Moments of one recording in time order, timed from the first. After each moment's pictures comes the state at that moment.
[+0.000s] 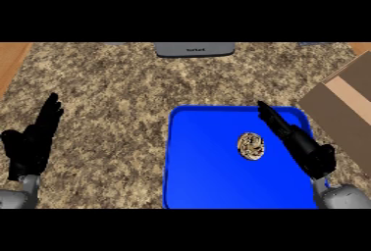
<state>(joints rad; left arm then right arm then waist) -0.08 0.52 -0.16 -1.47 0.25 0.32 0.05 -0.13 -0.41 0.29 -1.55 -0.18 0.13 0.04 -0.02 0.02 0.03</state>
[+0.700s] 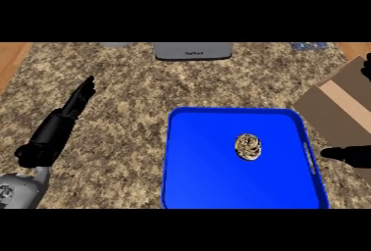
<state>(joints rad) -0.19 0.55 -0.27 -1.56 0.17 0.11 -0.08 -0.12 -0.65 -0.05 -1.72 -0.04 0.03 -0.11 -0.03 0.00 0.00</state>
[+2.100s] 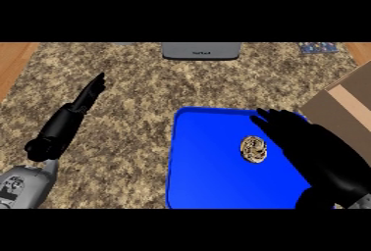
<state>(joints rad) -0.24 0.48 -0.23 -1.52 0.11 0.01 -0.10 -0.34 -0.68 0.48 -2.06 0.45 0.55 0.65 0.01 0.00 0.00</state>
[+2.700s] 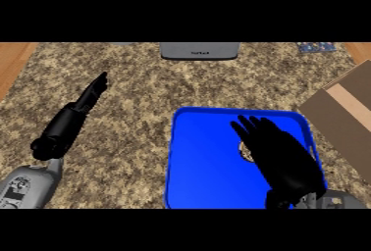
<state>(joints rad) -0.24 0.41 -0.18 -1.53 0.04 -0.03 -0.07 -0.34 -0.45 0.57 -1.98 0.64 0.62 0.78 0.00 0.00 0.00</state>
